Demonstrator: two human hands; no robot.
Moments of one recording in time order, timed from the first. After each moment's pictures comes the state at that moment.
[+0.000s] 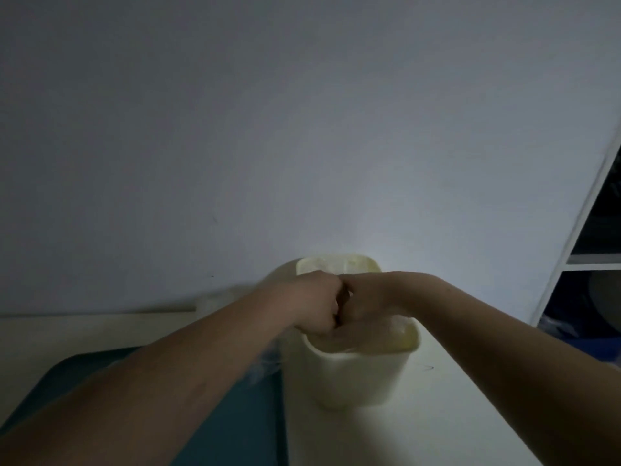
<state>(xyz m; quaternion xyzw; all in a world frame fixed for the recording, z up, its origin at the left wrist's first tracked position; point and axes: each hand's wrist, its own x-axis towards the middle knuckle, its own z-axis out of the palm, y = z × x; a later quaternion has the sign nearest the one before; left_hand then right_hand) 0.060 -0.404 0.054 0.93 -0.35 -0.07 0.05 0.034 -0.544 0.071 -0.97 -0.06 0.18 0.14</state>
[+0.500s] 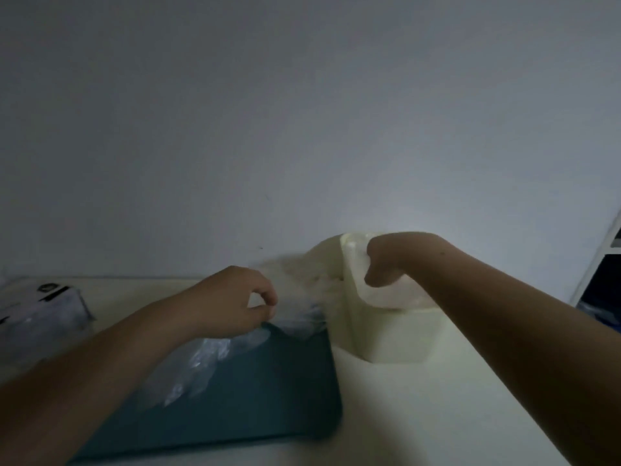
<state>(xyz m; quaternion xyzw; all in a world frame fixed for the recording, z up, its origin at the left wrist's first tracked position) 0.005 -0.206 0.026 0.95 -0.26 0.00 0.17 0.020 -0.485 0.089 -0.99 0.00 0.13 -0.08</state>
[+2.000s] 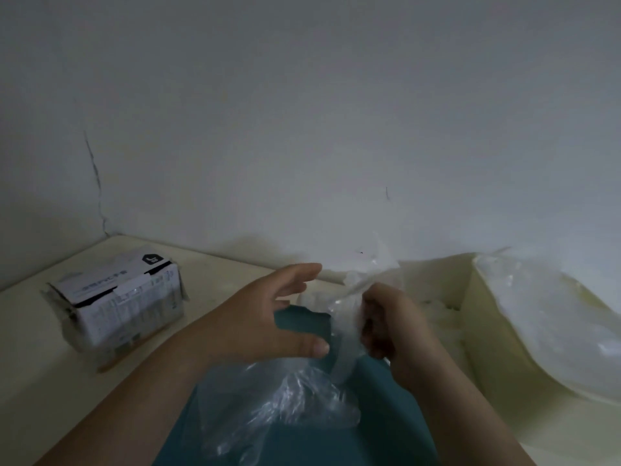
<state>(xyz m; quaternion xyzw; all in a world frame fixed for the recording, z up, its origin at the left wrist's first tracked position) 0.013 -0.089 -0.017 0.84 -0.19 -0.02 0.51 0.036 -0.311 -0.017 -0.71 0.06 0.07 0.70</state>
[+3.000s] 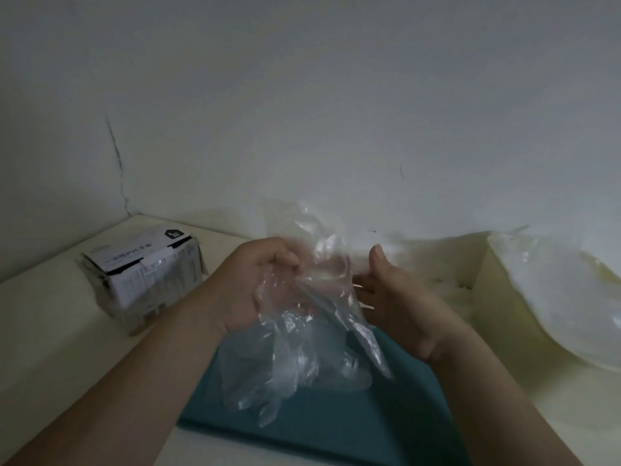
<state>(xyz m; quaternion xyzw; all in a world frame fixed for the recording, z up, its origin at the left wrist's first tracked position) 0.000 -0.093 0.006 0.55 -0.04 -0.11 0.83 0.032 -0.318 -0.015 -0.65 -0.14 0.21 0.72</state>
